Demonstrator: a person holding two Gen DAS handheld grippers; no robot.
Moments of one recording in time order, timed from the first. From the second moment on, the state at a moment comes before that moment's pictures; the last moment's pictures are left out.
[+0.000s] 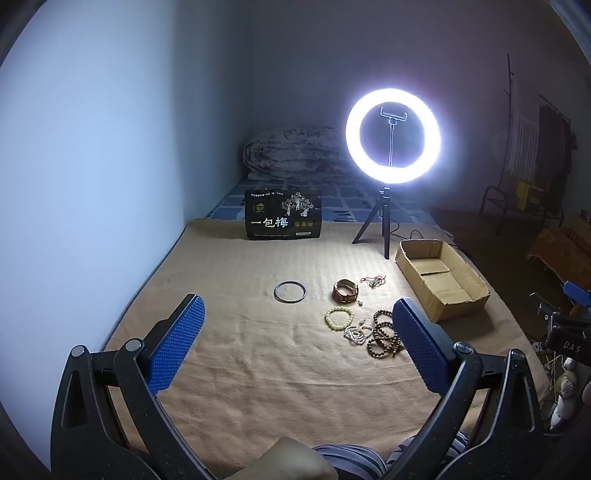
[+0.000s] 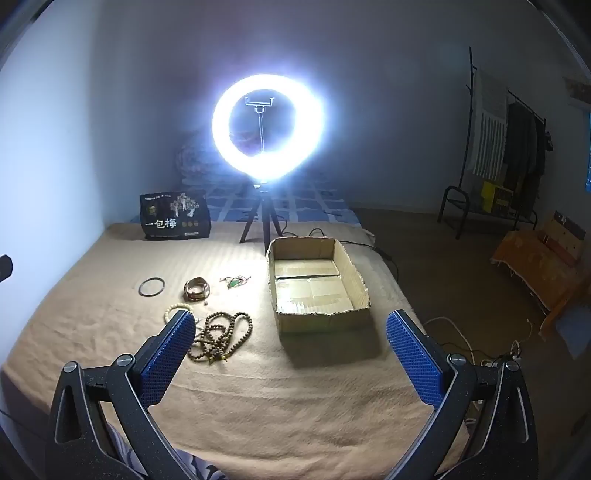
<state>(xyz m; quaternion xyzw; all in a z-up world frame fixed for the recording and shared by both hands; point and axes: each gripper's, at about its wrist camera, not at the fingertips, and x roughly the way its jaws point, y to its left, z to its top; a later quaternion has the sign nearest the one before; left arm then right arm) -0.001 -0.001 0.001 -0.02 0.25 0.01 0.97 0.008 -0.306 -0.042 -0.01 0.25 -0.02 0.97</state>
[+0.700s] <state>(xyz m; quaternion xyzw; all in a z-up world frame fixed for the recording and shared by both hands) -0.008 0.000 0.016 -0.02 0.24 0.01 0.97 0.007 -0.302 -0.037 -0.02 0.24 -0.02 0.97</state>
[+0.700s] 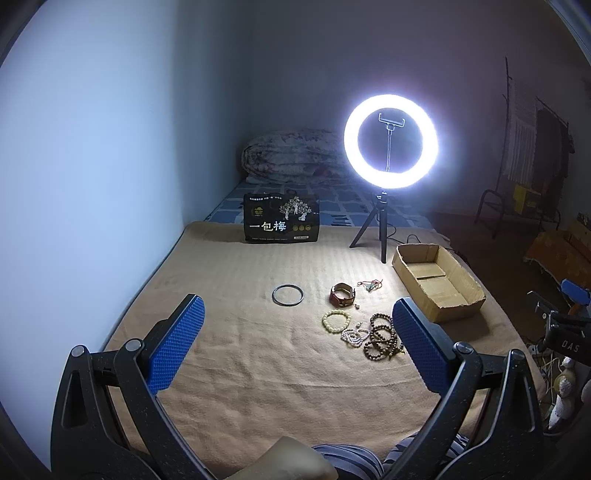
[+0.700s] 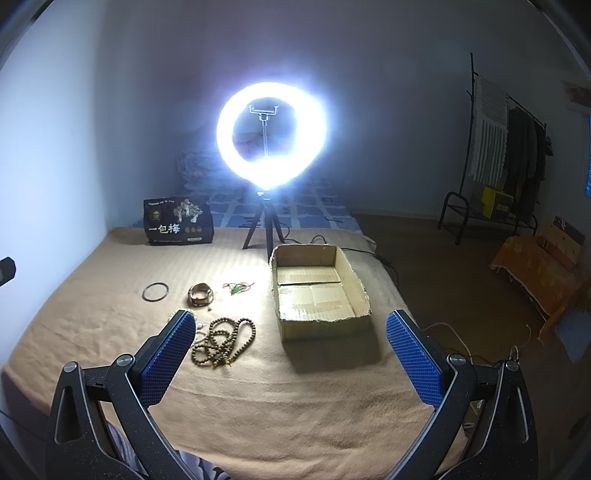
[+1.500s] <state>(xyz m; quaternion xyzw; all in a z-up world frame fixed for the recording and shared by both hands) -0.010 0.001 0.010 -0.02 0.24 0.01 0.97 0.008 -0.298 -0.036 -0.02 0.24 -0.02 0.97</state>
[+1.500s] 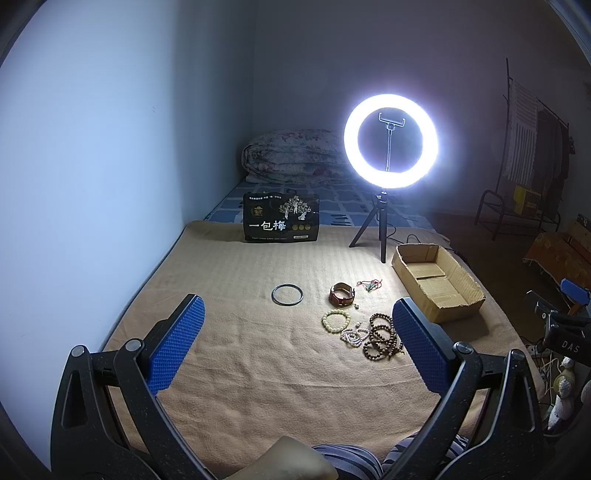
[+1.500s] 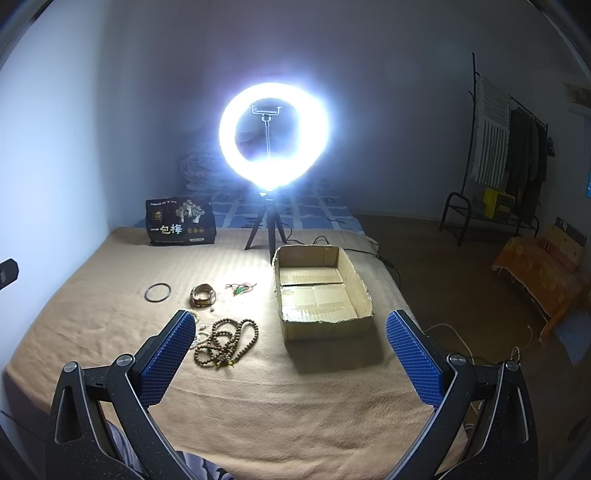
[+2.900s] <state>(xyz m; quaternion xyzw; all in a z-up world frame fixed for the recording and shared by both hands) 0.068 0.021 -0.049 -0.01 0.31 -0.01 0.95 0.076 -0.299 -0.095 0.00 0.31 0.01 0.95</state>
